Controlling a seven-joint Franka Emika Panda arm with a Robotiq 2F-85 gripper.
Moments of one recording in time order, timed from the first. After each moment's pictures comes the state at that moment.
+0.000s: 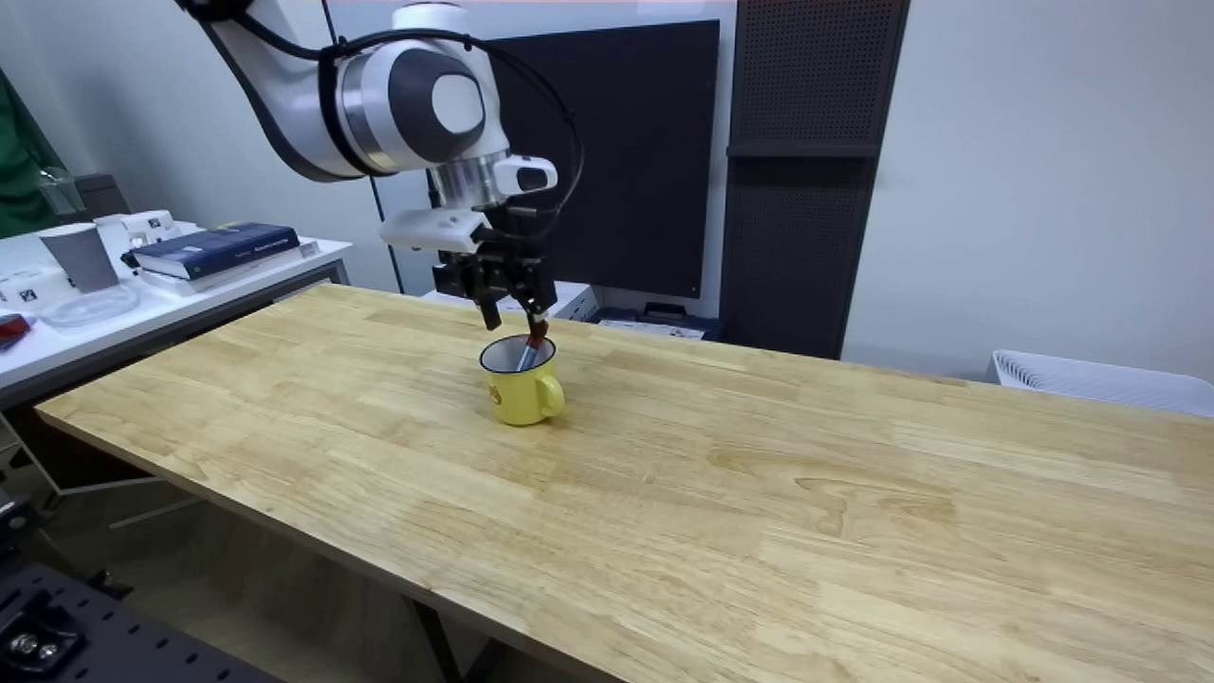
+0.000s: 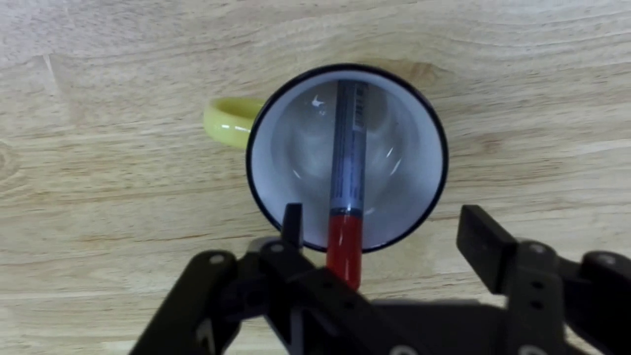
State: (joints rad) arm 0.11 0.51 -0.12 -2.18 -0.04 2.75 0.26
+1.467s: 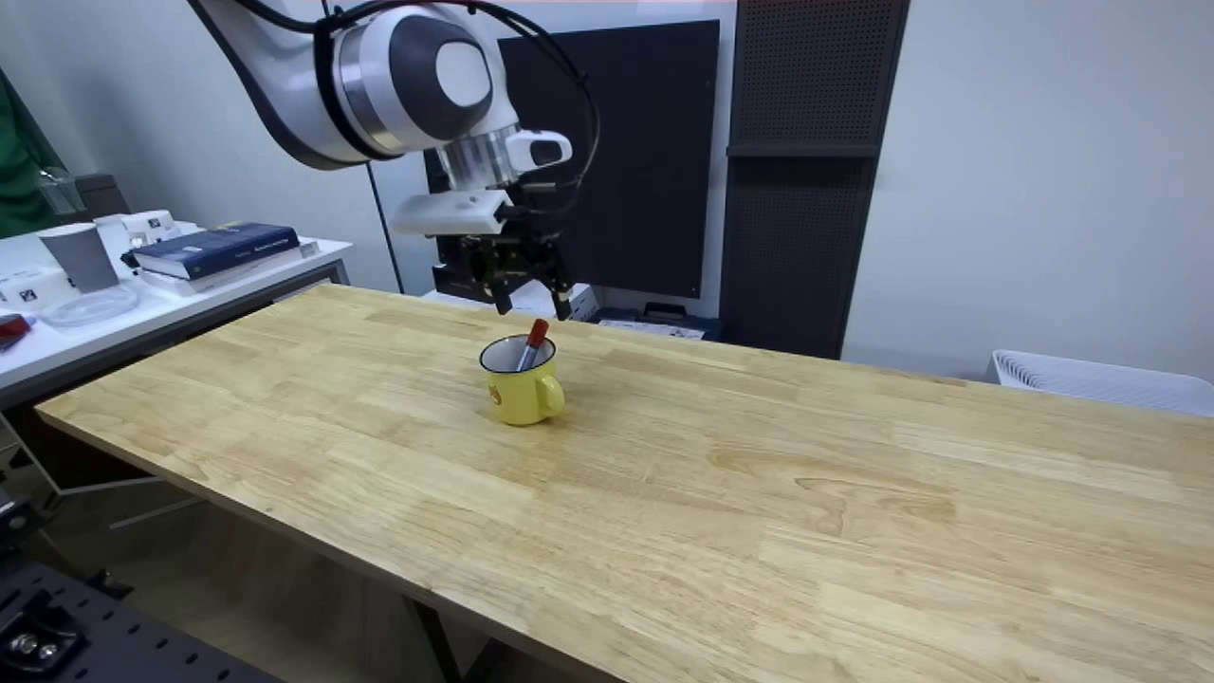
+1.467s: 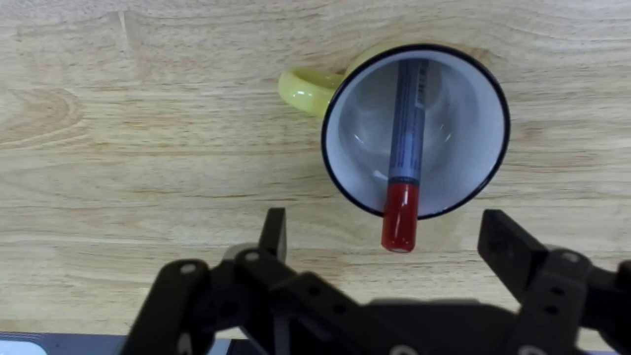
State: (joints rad) arm 0.11 0.44 -0.18 -2.24 -0.10 2.80 0.19
